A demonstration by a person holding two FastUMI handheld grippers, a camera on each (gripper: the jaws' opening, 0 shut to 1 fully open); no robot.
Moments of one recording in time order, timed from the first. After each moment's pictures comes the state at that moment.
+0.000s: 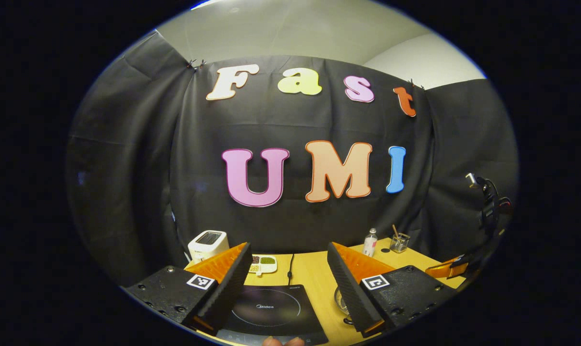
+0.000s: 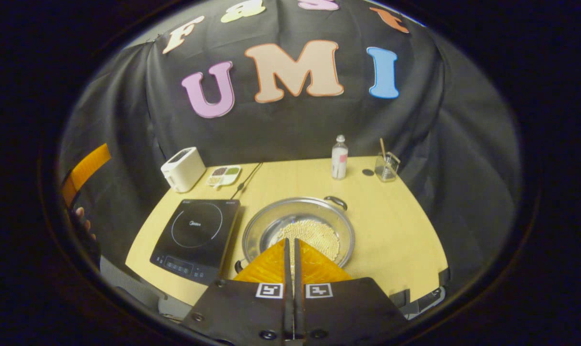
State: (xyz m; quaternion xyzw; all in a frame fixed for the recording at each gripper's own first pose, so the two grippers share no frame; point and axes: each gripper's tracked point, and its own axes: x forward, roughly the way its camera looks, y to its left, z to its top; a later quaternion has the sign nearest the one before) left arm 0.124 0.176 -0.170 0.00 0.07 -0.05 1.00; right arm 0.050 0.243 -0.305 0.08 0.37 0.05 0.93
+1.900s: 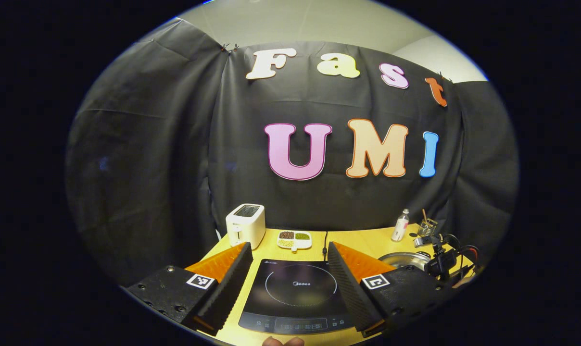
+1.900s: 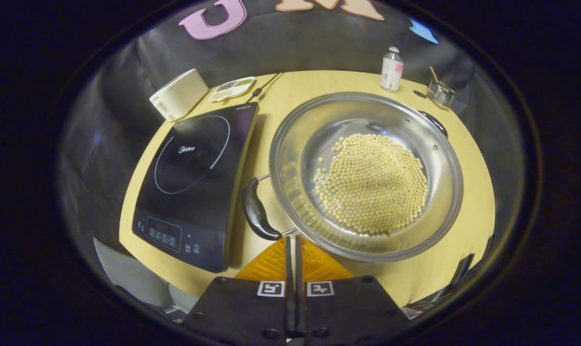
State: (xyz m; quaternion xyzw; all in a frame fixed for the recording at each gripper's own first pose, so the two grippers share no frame) left arm 0.082 0.262 -0.222 -0.01 0.12 0.04 0.99; right arm 0.024 0.374 -0.474 0.08 0.55 0.09 0.83
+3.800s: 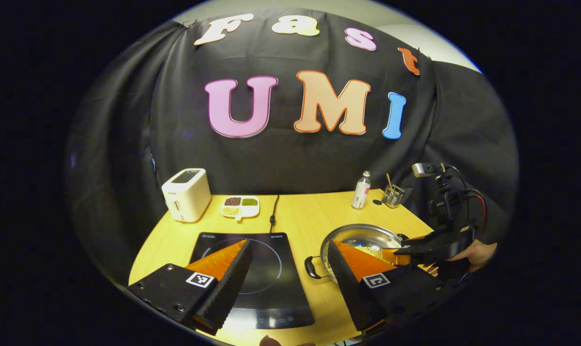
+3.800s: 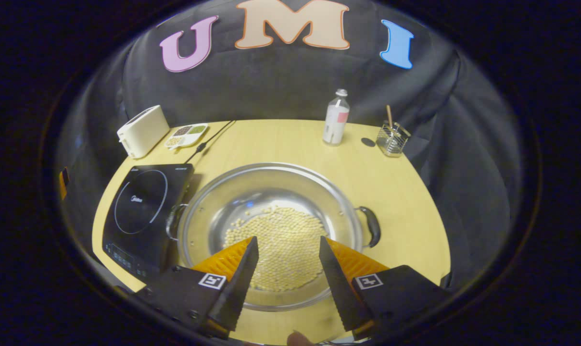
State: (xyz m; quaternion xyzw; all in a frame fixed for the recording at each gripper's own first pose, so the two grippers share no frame) left arm 0.122 0.121 -0.321 -0.02 0.27 -0.08 0.96; right arm 0.122 0.209 -0.435 0.01 0.44 0.01 0.90
